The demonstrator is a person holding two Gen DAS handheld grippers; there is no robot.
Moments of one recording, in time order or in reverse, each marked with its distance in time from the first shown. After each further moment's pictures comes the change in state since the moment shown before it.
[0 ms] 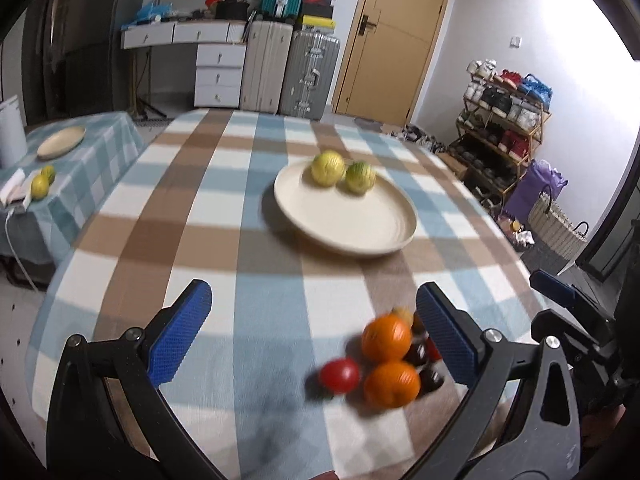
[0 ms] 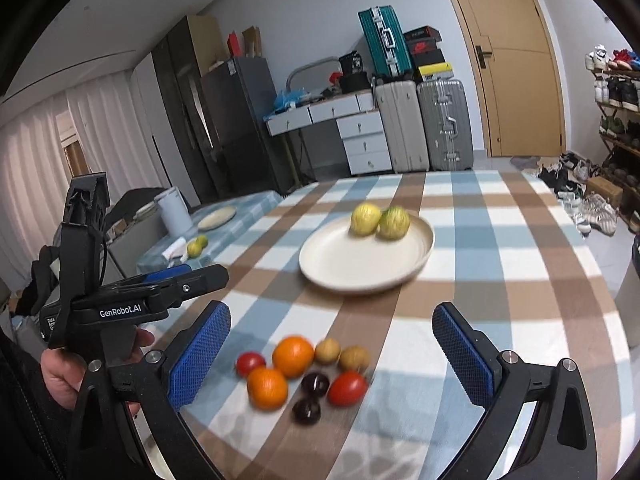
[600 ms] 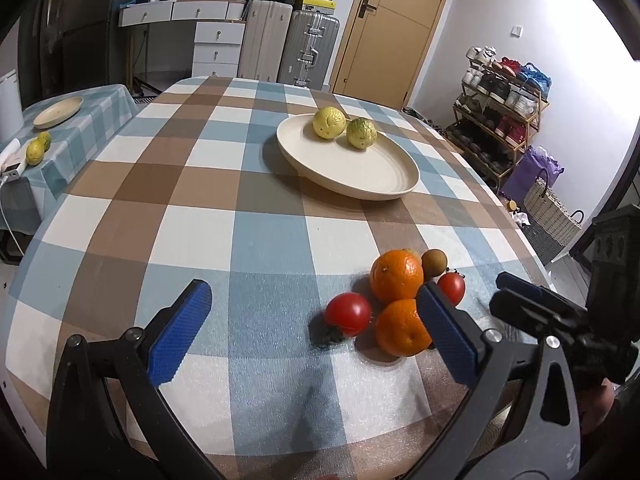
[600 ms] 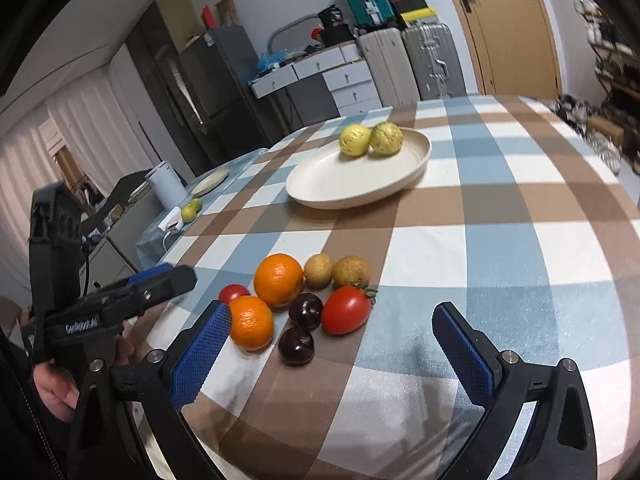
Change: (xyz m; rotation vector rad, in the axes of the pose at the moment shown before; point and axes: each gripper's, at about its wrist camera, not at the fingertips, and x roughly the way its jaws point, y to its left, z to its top) left arm 0.017 0.013 -0.037 -0.015 0.061 -0.032; right arm 0.034 -0.020 -0.051 0.130 0.155 0.019
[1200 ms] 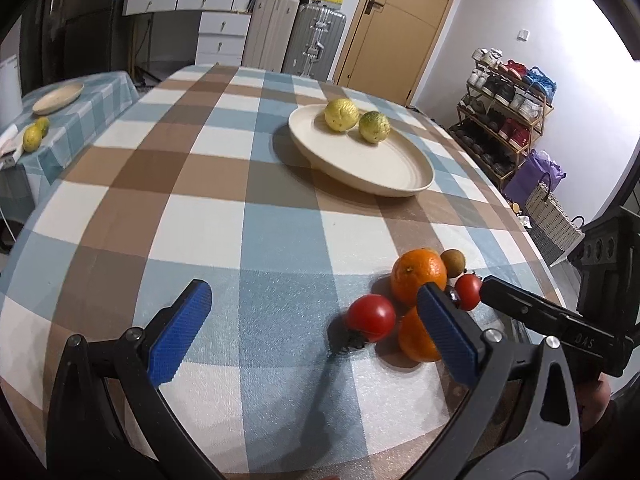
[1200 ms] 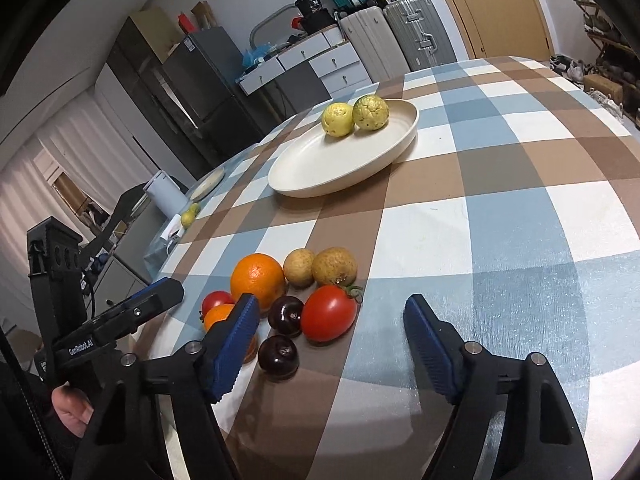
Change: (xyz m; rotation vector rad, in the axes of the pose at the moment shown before) left arm 0.025 0.020 0.002 -0.038 0.027 -0.009; right arm 0.024 -0.020 0.001 0.099 0.049 0.044
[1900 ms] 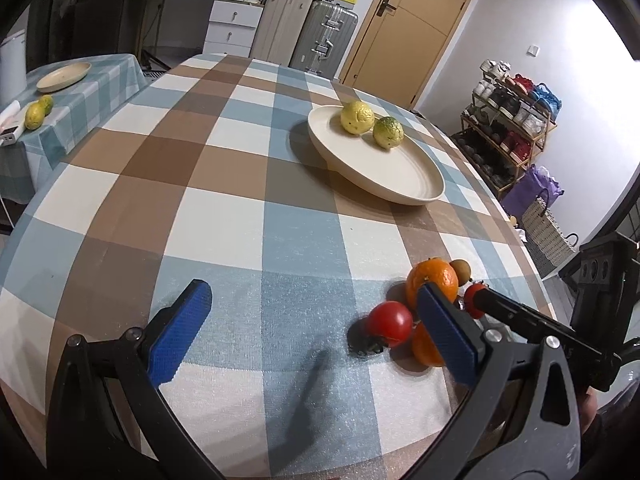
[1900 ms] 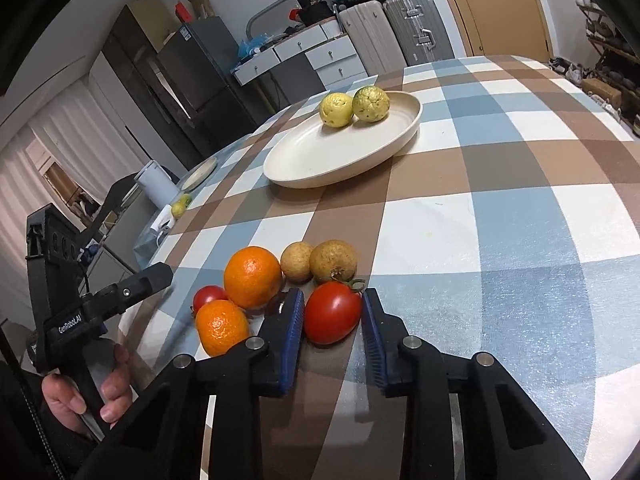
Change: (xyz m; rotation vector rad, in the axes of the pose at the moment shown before) left arm 0.003 0.024 0.004 -0.066 0.008 -0.034; right arm 0.008 0.007 0.000 -0.017 0.023 -0.040
